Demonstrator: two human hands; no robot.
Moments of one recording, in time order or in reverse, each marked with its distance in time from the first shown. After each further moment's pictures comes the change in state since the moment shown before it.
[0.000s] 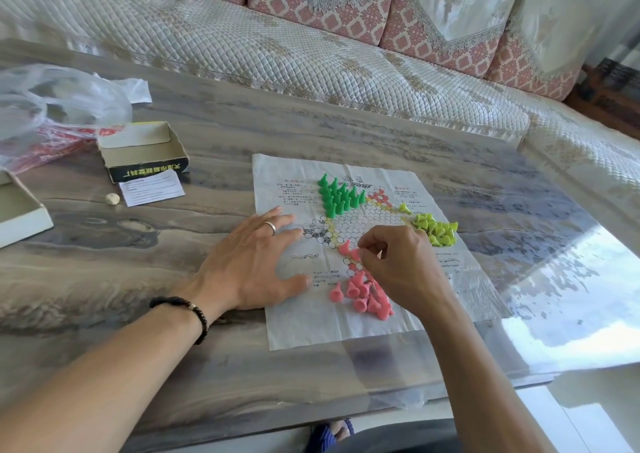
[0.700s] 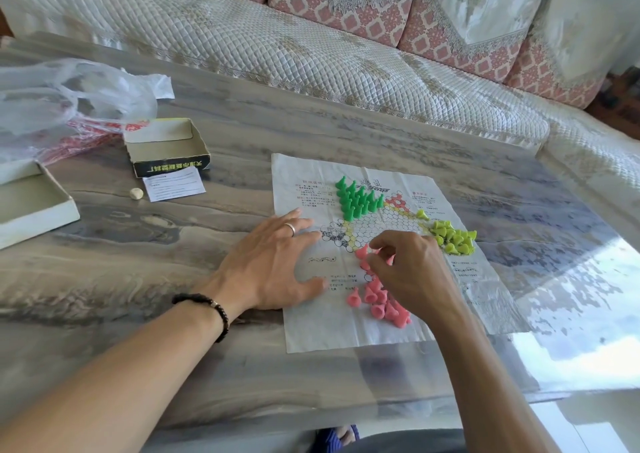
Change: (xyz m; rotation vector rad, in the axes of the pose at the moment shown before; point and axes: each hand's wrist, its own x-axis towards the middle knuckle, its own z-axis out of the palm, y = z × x) left_hand 0.001 -0.002 0.001 -0.006 -0.007 0.011; right_hand 0.005 -0.005 0.008 -0.073 -0.038 0.013
